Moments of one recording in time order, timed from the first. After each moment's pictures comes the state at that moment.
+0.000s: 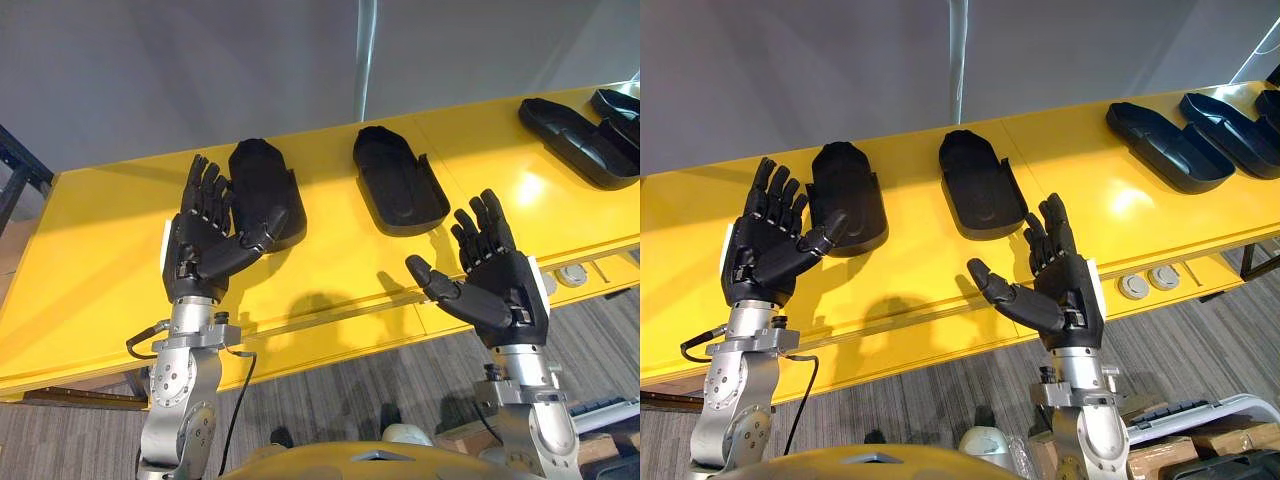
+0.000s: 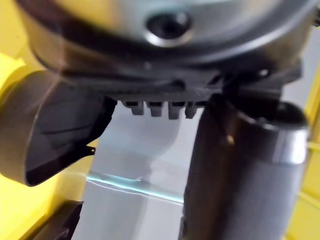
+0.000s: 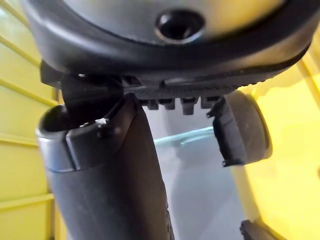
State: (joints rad) left arm 0.29 0.12 -0.02 -0.48 -0.43 -0.13 0.10; right arm 0.56 -0.10 -0.08 -0.51 0.38 -0.22 0.22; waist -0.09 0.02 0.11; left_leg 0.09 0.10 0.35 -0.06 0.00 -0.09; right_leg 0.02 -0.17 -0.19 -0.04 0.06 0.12
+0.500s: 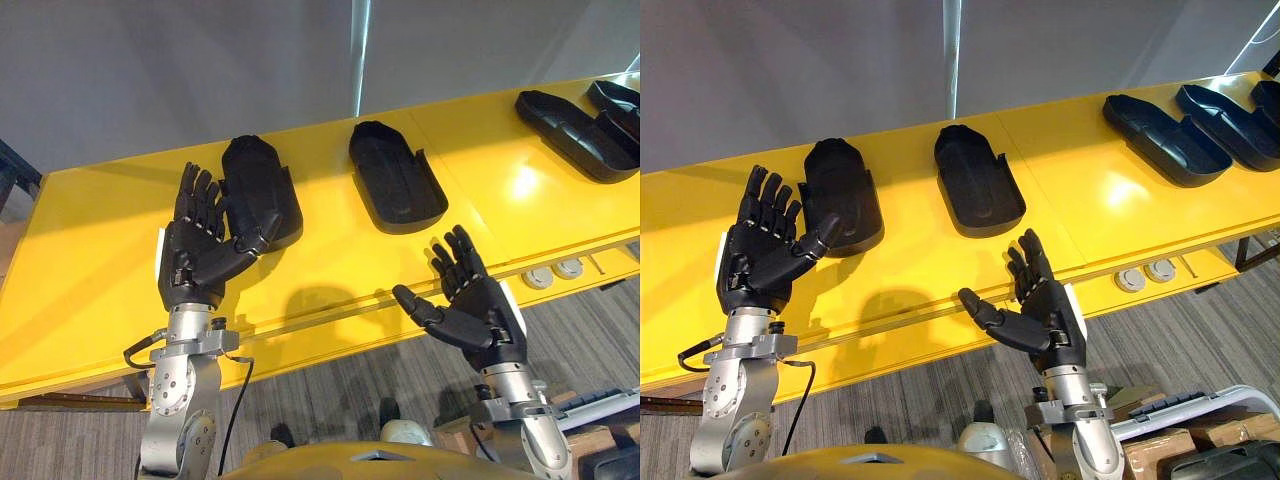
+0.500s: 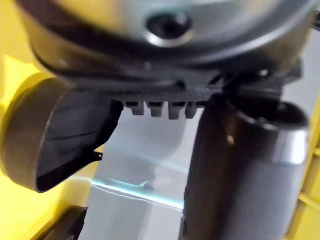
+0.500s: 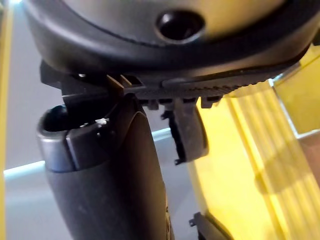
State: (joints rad) left arm 0.32 0.12 -0.03 -0.48 -0.43 -0.18 0.11; right arm 0.58 -0.10 -0.02 -0.38 0.36 -0.18 0.23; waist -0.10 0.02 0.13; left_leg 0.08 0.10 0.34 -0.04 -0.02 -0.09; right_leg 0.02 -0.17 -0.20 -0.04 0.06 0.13
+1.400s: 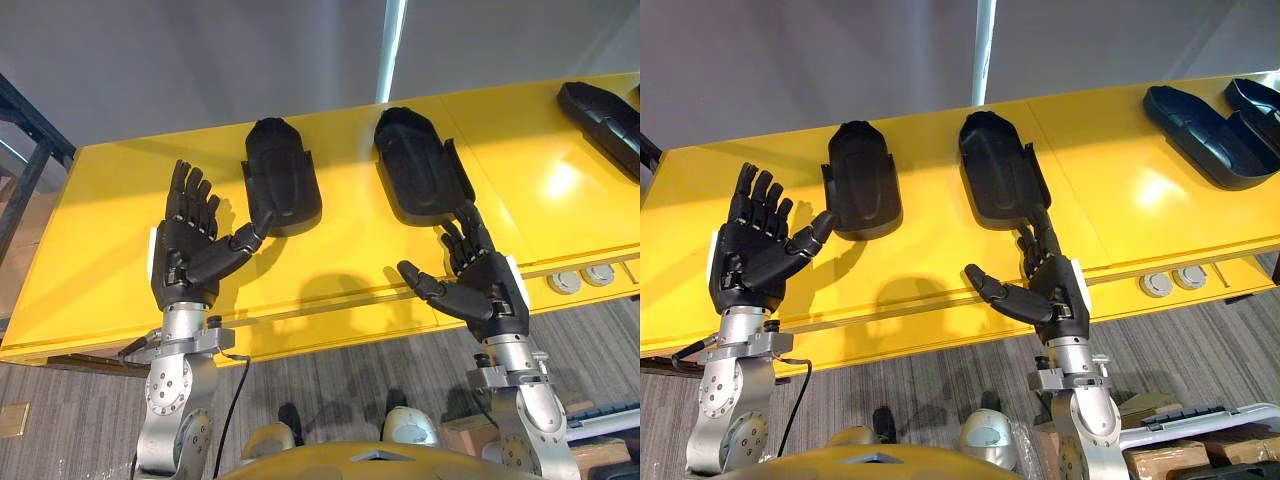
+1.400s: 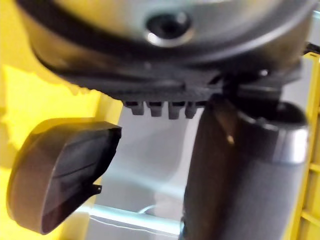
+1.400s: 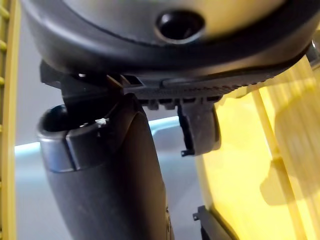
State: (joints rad) left arm 0.32 0.14 -0.02 -0.48 -0.42 -0.18 0.14; right arm 0.41 -0.20 -0.04 -0.32 0.36 -0.24 0.14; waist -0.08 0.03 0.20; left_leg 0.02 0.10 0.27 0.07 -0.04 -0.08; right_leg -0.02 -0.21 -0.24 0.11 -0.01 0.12
